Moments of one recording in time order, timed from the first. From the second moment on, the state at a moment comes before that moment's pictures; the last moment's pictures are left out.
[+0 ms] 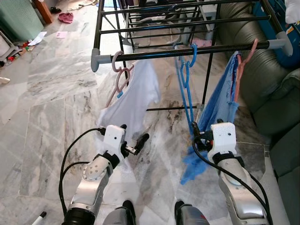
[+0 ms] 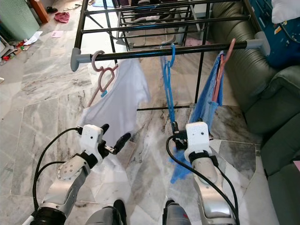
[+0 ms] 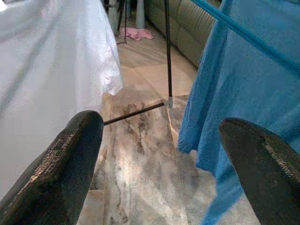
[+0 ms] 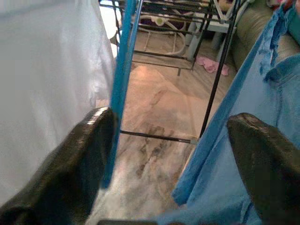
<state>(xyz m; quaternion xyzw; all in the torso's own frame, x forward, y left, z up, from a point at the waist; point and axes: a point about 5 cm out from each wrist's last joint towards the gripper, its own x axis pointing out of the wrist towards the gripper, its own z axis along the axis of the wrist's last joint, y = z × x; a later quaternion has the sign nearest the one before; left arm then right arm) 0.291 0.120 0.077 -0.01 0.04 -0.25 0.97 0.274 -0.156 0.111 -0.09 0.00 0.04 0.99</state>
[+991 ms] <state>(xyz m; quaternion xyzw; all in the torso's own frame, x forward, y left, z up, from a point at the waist) 0.254 0.181 0.072 0.07 0.03 -0.07 0.99 0.224 -0.175 0.103 -0.07 0.04 0.03 1.00</state>
